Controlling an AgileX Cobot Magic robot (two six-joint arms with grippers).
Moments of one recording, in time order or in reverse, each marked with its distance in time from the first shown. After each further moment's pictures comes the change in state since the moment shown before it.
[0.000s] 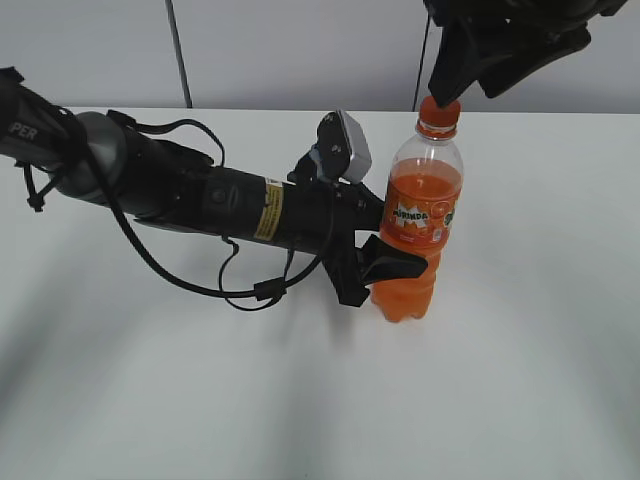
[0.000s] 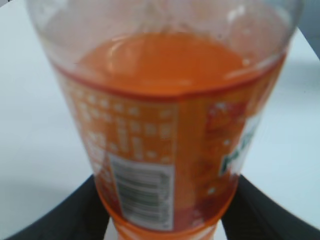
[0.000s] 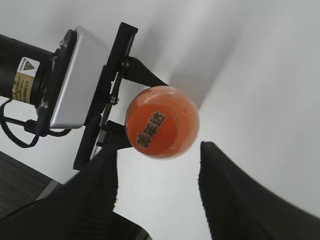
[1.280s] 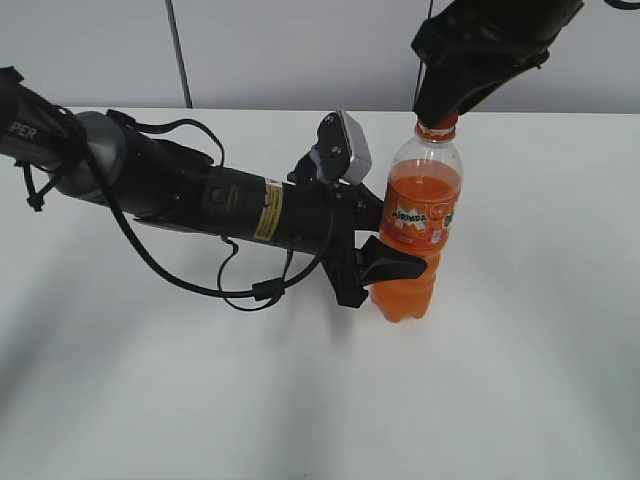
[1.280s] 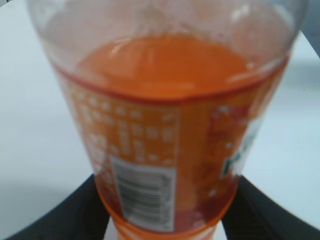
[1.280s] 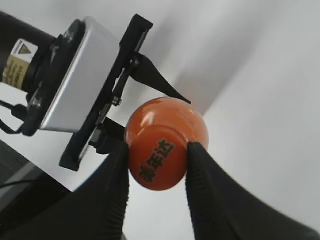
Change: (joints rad) left arm 0.000 0.000 0.000 0.008 0.001 0.001; right arm 0.001 0.063 -0.003 0.035 -0.013 -0.227
